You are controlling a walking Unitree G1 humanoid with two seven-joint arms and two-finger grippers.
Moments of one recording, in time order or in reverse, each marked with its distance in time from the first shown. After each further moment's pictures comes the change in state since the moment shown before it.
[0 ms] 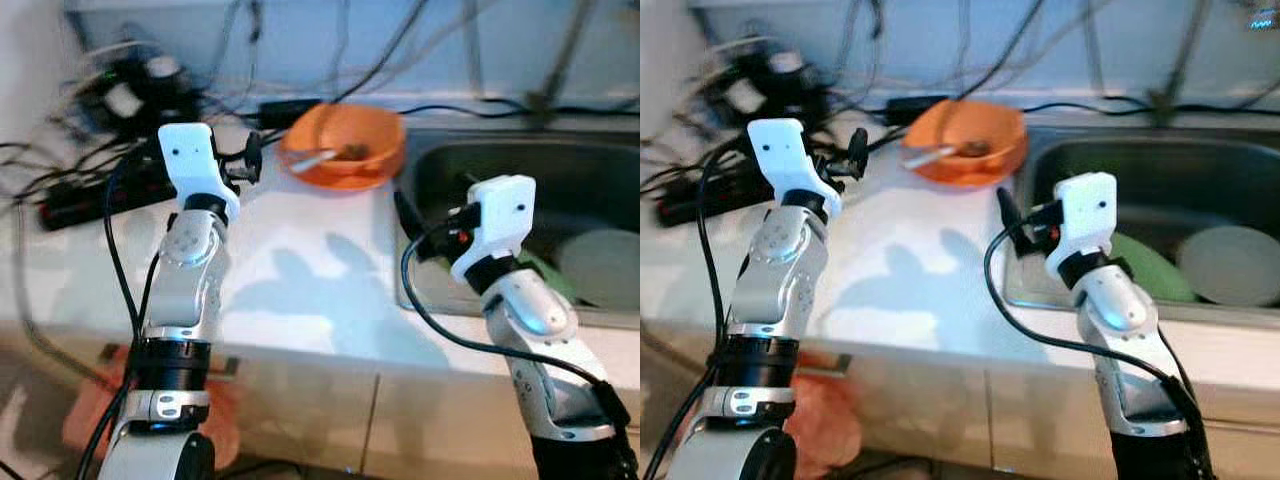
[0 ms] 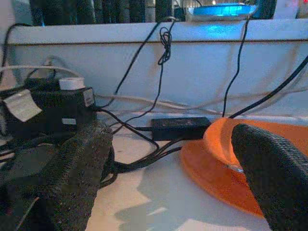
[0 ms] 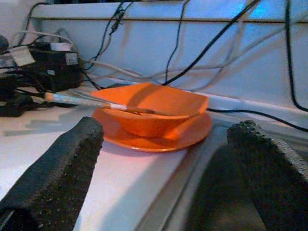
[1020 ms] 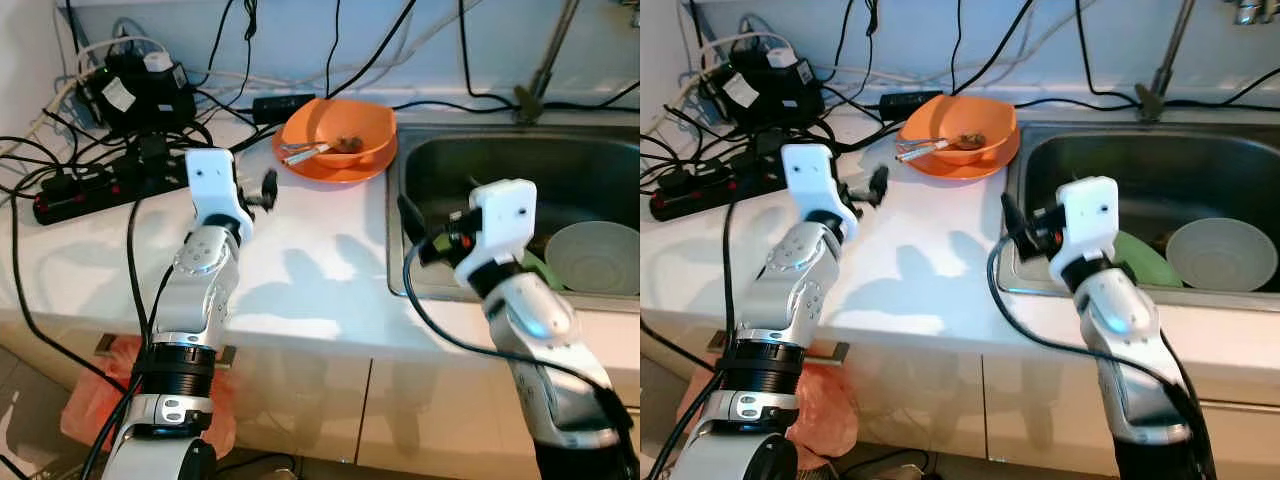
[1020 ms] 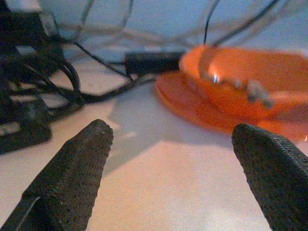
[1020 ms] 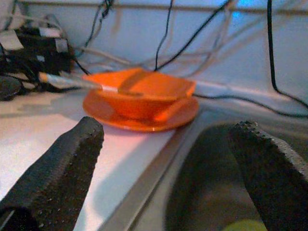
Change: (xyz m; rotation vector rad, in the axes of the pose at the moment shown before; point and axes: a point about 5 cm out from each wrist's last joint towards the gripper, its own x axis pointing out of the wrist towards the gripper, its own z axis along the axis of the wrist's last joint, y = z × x) left arm -0.006 -0.002 -0.036 -0.009 0.241 -0.053; right arm -0.008 -0.001 -0.007 -0.012 0.037 -0.025
